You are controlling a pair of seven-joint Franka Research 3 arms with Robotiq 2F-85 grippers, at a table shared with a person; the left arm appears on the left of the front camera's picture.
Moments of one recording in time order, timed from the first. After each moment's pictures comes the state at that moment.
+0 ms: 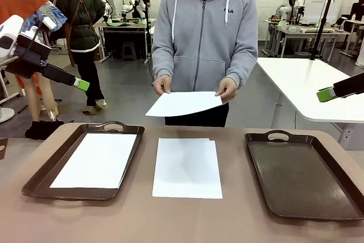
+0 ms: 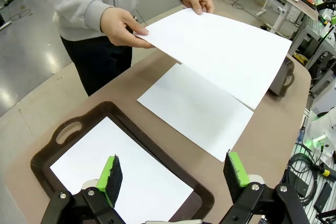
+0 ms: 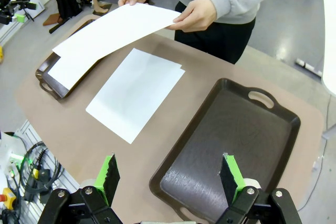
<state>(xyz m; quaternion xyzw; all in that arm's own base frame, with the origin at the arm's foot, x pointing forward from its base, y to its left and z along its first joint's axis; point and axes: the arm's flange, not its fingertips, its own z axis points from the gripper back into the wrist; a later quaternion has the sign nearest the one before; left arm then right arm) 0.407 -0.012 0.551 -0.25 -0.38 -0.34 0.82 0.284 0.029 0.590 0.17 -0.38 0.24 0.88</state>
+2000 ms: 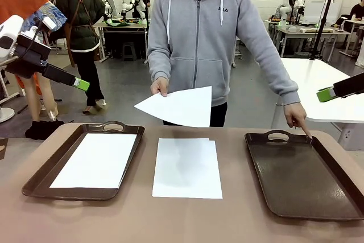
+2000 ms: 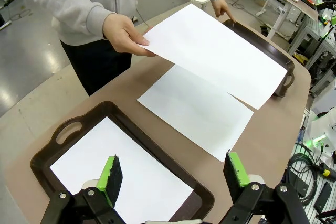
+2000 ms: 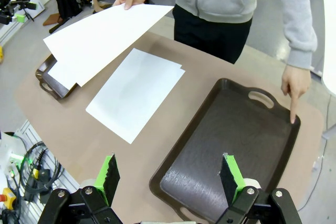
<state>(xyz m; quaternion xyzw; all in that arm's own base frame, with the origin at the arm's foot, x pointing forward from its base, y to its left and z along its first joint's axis) 0.407 -0.012 0.551 -0.25 -0.38 -0.34 0.82 0.284 0.029 0.590 0.17 -0.38 0.24 0.88</state>
